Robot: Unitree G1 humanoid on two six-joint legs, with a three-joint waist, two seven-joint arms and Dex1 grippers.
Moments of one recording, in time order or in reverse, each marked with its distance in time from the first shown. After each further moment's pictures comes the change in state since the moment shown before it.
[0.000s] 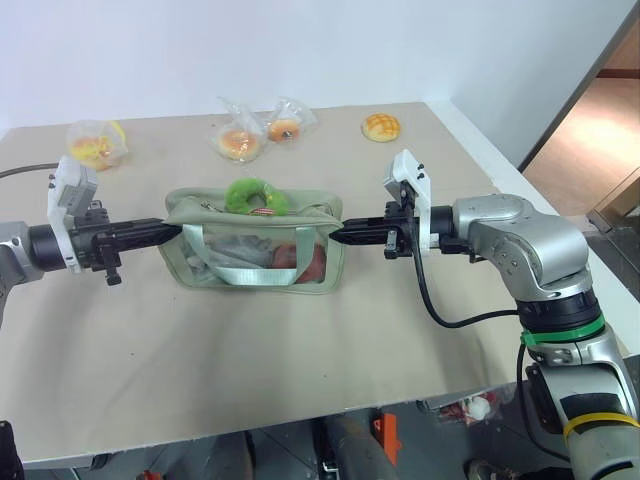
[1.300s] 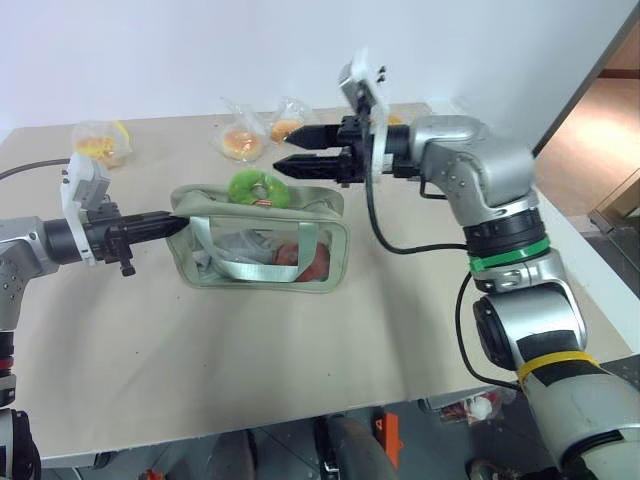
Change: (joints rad) left arm -0.046 -0.048 -0.029 0.027 0.033 -0.029 0.045; right arm -0.399 0.245 0.061 0.437 -0.092 -0.214 0.017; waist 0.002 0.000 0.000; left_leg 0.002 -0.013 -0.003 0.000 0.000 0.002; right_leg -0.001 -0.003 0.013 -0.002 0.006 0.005
